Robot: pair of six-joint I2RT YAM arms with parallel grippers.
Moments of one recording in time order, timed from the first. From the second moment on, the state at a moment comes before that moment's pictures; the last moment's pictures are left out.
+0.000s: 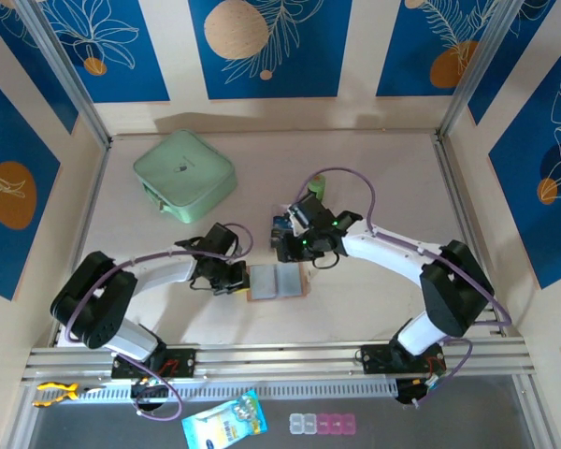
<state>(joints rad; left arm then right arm) -0.62 1.50 0.67 -0.39 0.41 -0.78 0.77 1.59 1.03 -0.54 -0.32 0.65</state>
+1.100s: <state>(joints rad) -0.62 1.50 0.66 -0.37 0.42 -0.78 0.82 1.78 1.03 -0.49 -0.44 0.79</state>
